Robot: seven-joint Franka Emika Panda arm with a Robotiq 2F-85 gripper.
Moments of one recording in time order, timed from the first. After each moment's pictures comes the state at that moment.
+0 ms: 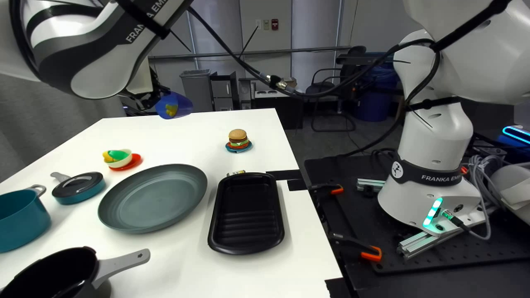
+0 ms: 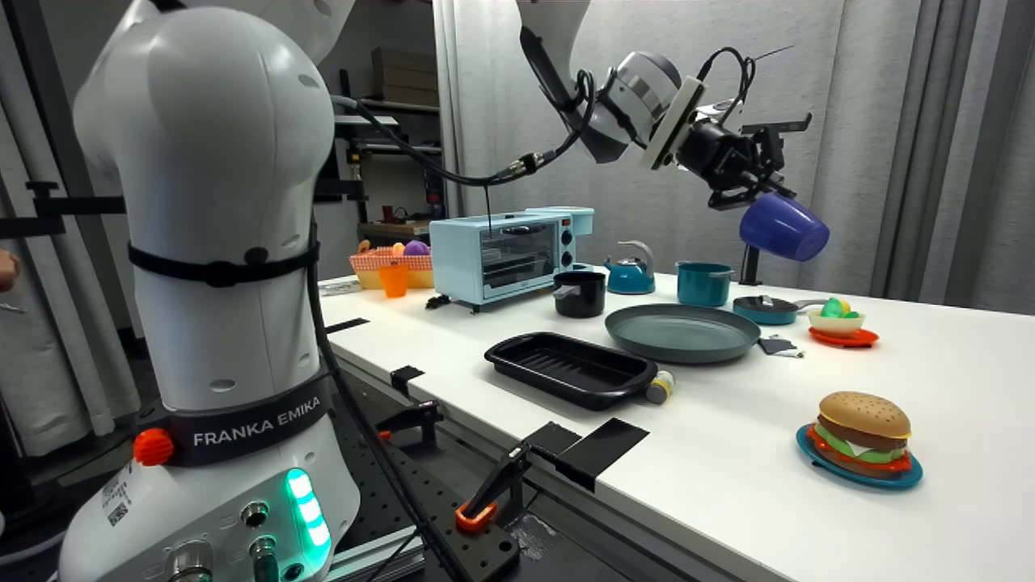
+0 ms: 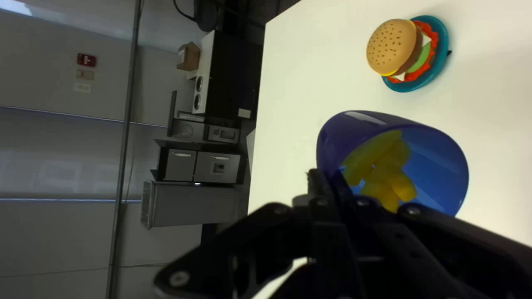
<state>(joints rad) 0.11 0.56 -0.13 -1.54 -0.95 1.55 0.35</state>
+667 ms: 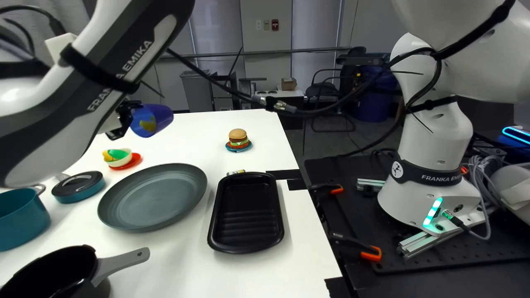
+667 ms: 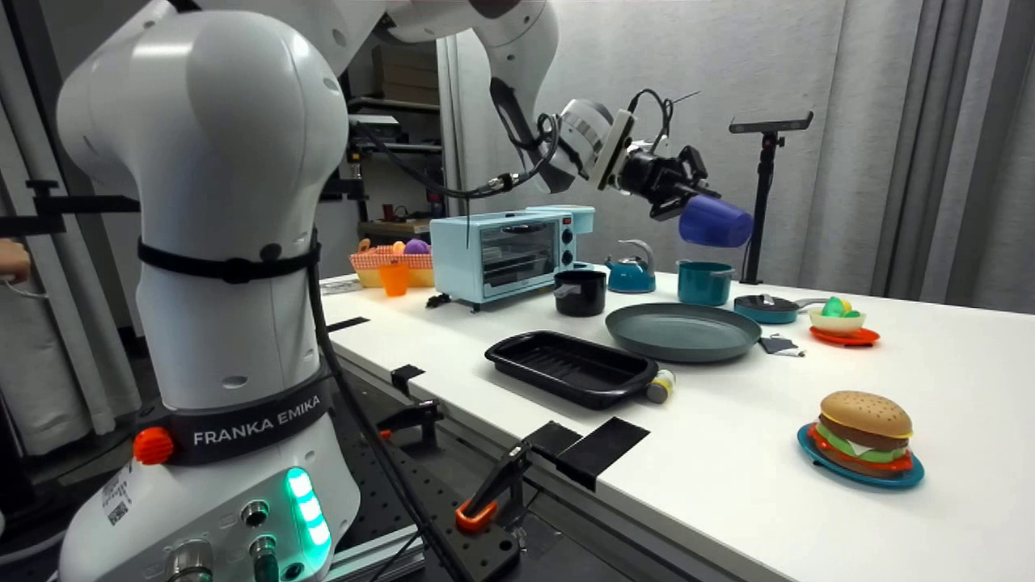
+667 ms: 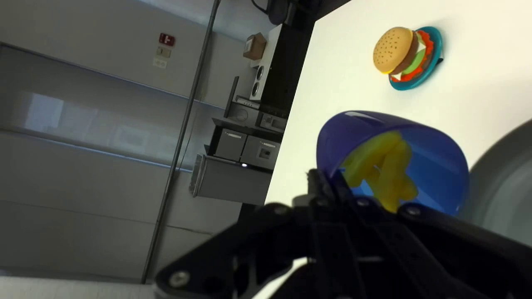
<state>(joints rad) 0.25 0.74 -0.03 -1.37 -1.07 1.31 0.34</state>
